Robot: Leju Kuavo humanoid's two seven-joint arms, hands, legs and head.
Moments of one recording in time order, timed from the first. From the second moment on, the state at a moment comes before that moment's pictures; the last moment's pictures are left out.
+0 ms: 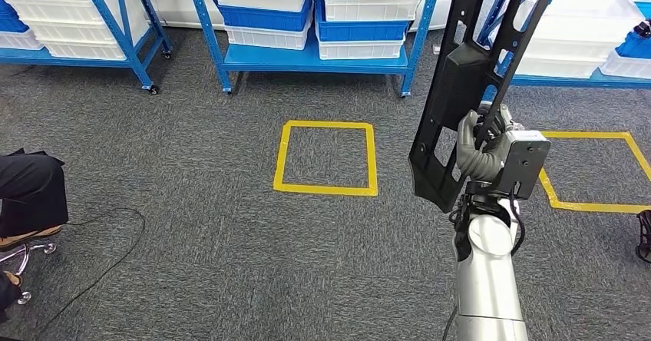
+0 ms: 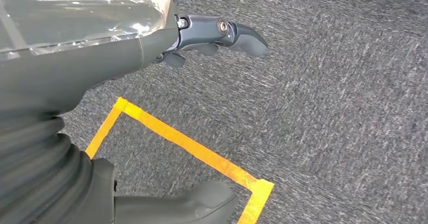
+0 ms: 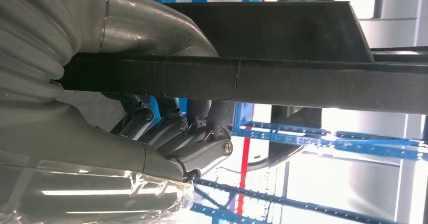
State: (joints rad) left arm -0.12 -0.15 1.15 -0.21 -0.52 0.42 -0.43; right arm -0.43 0.14 0.24 -1.30 0.29 -0.25 -0.34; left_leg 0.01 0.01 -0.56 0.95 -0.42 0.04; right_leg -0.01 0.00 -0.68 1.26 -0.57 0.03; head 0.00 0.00
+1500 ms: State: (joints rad) left arm -0.11 -0.13 1.12 -0.21 -0.57 0.43 -0.43; right arm -0.39 0.08 0.20 -1.39 0.27 -0.26 -0.30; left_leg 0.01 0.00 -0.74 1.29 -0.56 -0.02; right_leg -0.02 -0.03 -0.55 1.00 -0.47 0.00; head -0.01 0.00
